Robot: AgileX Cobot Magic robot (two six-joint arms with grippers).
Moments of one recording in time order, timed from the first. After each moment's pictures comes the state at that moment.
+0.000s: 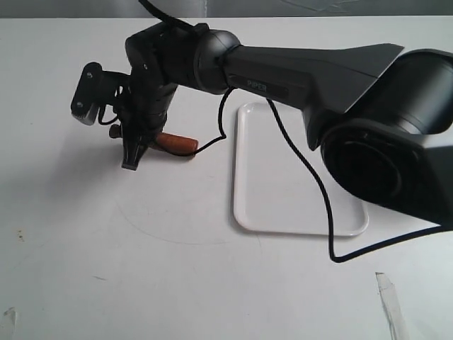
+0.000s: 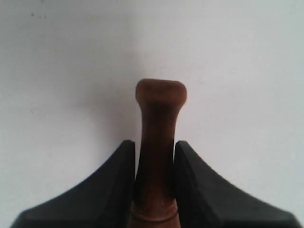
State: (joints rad) left arm 0.02 0.00 0.00 0.07 0.44 0.35; right arm 0.98 2.44 -2.02 0.09 0.79 -0.68
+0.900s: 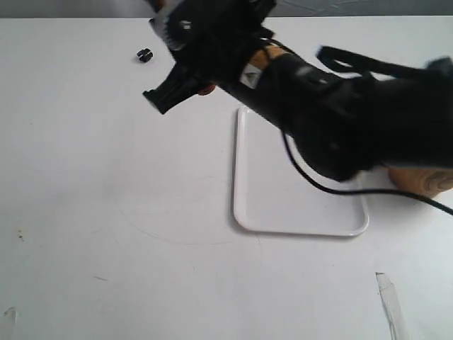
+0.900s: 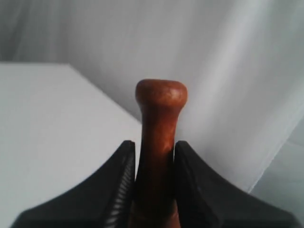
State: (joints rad) left arm 0.02 0.00 0.00 0.07 0.44 0.35; right arm 0.98 1.66 -0.84 0.19 -0.71 -0.42
